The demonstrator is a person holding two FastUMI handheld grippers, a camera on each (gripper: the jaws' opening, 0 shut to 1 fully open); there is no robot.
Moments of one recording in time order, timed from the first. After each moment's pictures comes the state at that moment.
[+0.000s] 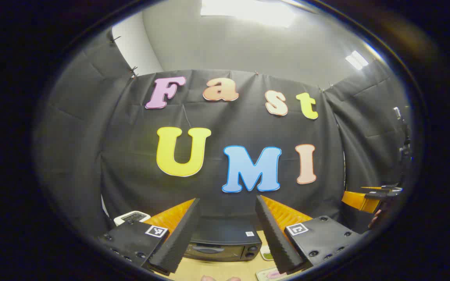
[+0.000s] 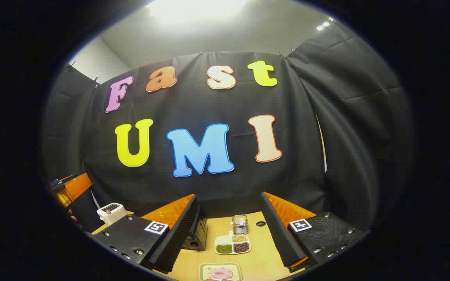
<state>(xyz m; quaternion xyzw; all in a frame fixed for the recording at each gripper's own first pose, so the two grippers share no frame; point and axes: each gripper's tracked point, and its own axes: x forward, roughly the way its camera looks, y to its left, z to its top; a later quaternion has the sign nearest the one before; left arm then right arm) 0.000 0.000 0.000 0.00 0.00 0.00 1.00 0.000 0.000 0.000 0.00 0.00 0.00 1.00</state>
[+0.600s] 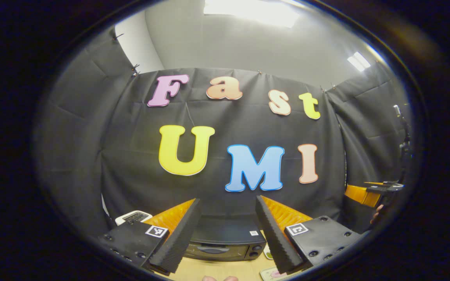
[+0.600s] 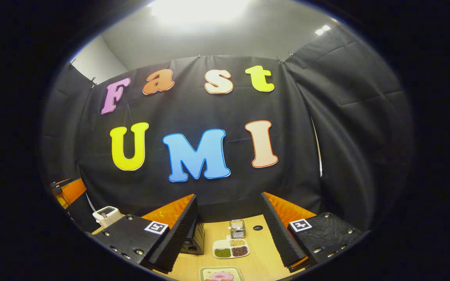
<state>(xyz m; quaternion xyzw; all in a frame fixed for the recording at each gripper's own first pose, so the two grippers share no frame) 0.004 0.034 -0.008 -0.01 0.02 -0.01 1.00 0.004 0.018 0.014 0.00 -0.01 -0.03 1.00</state>
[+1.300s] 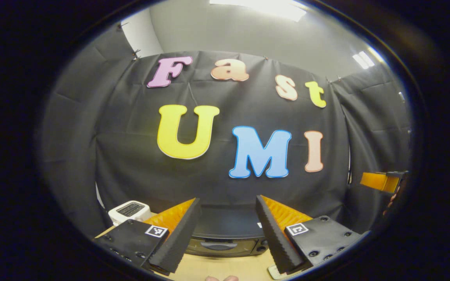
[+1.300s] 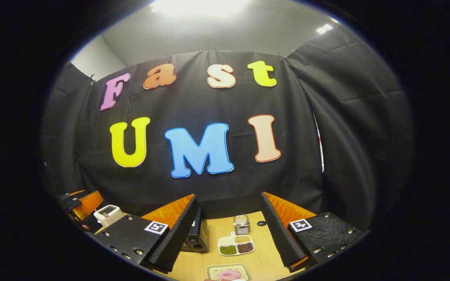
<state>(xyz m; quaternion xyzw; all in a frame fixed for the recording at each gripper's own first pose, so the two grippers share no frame) 0.057 0.063 -0.081 -0.02 0.07 -0.02 1.00 0.007 0.032 0.000 0.00 0.01 -0.04 1.00</state>
